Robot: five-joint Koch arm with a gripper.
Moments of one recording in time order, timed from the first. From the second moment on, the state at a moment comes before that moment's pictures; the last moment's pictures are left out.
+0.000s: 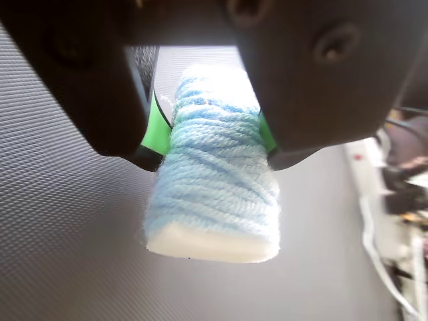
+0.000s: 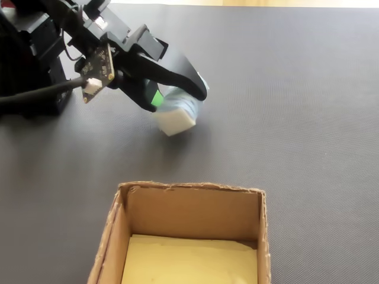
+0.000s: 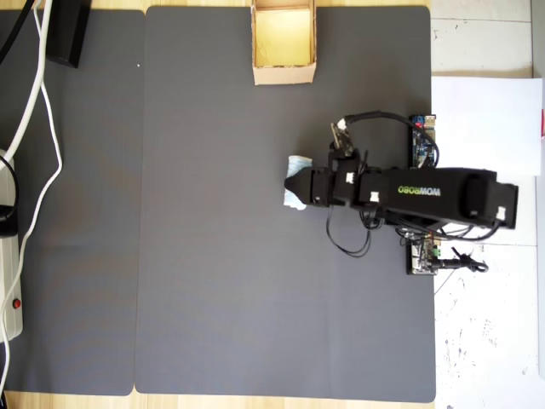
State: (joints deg) arm 11.7 117.9 160.1 -3.0 96.9
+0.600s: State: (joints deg) arm 21.5 129.0 155.2 -5.4 87.8
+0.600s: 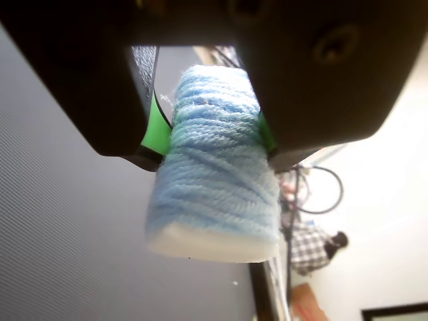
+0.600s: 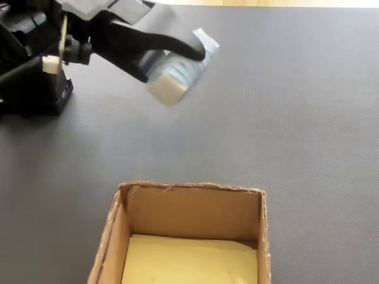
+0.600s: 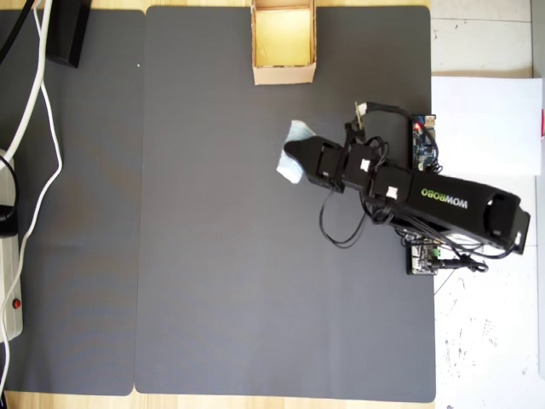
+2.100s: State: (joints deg) arm 49.4 92.6 119.0 0.3 83.4
